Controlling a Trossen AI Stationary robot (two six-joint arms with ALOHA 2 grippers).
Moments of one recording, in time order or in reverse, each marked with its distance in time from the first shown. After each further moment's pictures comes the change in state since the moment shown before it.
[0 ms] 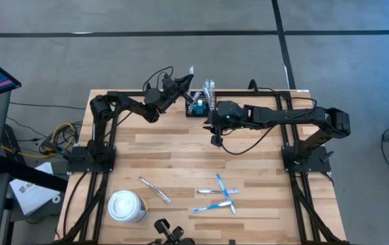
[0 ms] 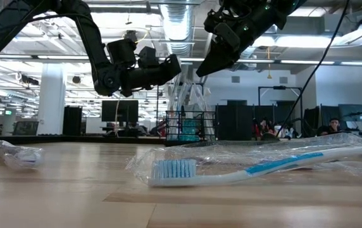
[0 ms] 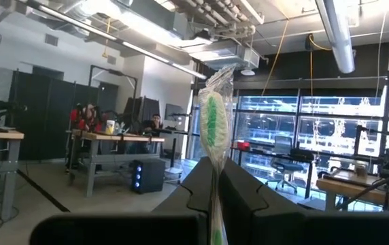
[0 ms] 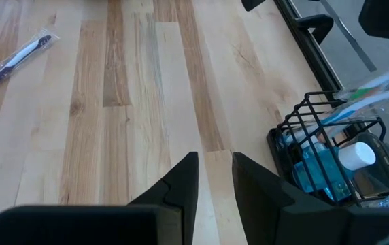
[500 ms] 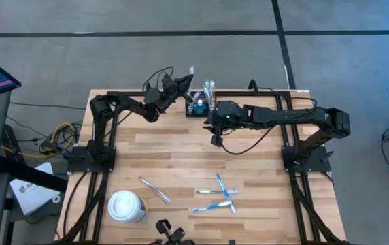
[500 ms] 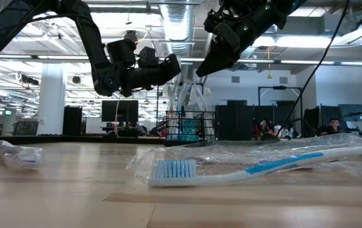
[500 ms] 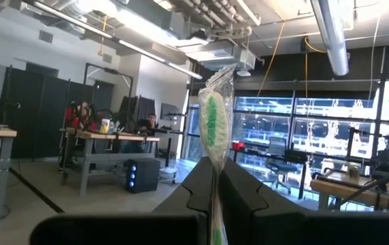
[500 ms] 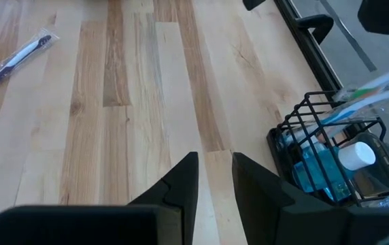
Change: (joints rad) left arm 0.002 0.000 0.000 0.000 0.019 -0.021; right arm 0.000 0.000 0.000 0.000 0.000 0.000
